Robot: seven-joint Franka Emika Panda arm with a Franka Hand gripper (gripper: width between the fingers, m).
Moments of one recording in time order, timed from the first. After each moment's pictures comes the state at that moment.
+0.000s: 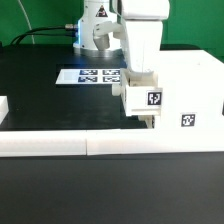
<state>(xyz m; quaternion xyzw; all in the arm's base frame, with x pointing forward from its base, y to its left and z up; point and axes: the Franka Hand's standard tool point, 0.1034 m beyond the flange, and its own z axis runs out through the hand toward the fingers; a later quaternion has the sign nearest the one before) 0.553 0.029 0.065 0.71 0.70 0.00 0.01</state>
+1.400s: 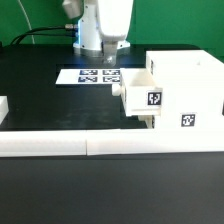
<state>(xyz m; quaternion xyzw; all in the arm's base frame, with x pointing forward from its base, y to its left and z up) 0.557 -0.033 0.100 0.69 0.72 0.01 -0.01</state>
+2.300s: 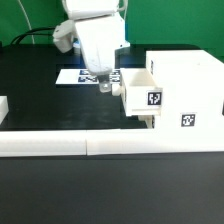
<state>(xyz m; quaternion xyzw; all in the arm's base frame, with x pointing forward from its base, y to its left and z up) 0.551 -0.017 0.068 0.71 0.70 0.03 -0.07</state>
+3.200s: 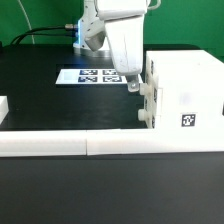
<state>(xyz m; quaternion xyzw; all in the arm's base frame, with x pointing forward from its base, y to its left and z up) 0.555 0.025 0.070 0.75 0.66 0.03 -0.08</state>
